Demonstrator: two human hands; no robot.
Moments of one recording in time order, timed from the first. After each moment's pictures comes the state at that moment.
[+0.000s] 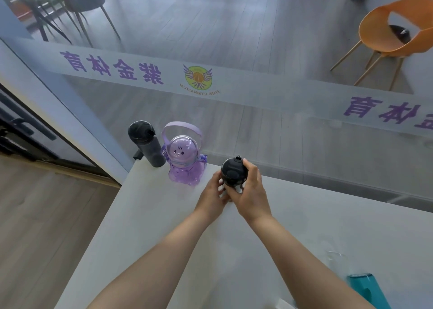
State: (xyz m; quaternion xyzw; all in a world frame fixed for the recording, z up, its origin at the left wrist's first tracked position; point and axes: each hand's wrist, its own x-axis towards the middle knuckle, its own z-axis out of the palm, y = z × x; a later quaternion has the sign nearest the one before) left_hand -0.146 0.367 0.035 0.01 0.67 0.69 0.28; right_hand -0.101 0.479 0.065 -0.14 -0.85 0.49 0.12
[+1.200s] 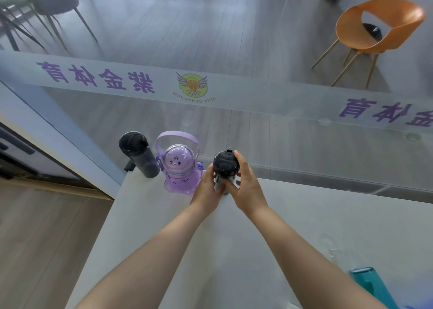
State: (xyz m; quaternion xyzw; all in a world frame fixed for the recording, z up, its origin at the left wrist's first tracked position) left_hand -0.192 0.362 0.029 0.12 0.80 0.56 0.17; right_hand -0.135 0.479 0.065 -0.13 -0.86 0.49 0.08
